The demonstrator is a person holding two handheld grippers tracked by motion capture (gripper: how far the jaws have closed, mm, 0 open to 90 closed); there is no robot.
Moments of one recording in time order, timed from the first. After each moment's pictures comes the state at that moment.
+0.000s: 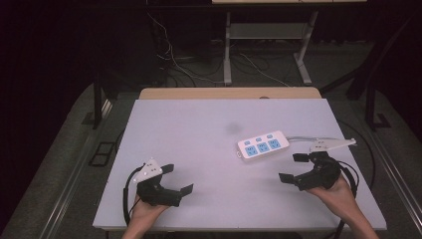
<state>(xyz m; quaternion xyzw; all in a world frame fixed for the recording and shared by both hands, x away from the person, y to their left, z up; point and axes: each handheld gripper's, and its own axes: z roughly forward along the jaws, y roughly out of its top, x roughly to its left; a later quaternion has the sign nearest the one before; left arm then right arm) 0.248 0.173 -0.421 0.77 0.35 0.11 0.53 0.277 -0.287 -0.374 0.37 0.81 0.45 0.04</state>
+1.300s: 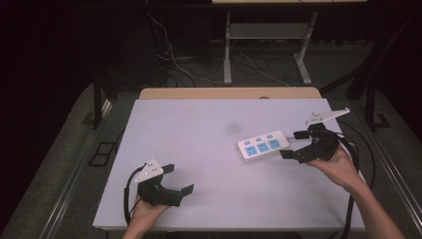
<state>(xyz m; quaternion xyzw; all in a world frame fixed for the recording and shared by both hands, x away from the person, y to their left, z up) 0.249 0.171 -0.422 0.77 0.35 0.11 0.52 0.336 -0.290 -0.344 0.36 0.84 0.41 0.05</state>
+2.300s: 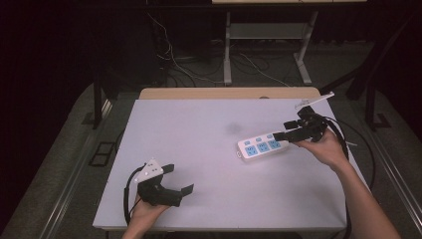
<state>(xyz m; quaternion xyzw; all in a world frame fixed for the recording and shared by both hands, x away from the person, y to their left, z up) 0.249 0.172 -0.422 0.77 0.35 0.11 0.52 0.392 -0.283 -0.351 0.38 0.84 0.39 0.04</state>
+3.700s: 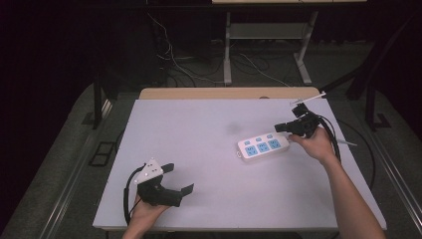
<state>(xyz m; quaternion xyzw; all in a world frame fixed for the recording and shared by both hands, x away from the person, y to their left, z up) 0.247 0.171 -0.421 0.77 0.35 0.12 0.53 0.426 -0.283 -0.382 0.44 0.82 0.37 0.04</state>
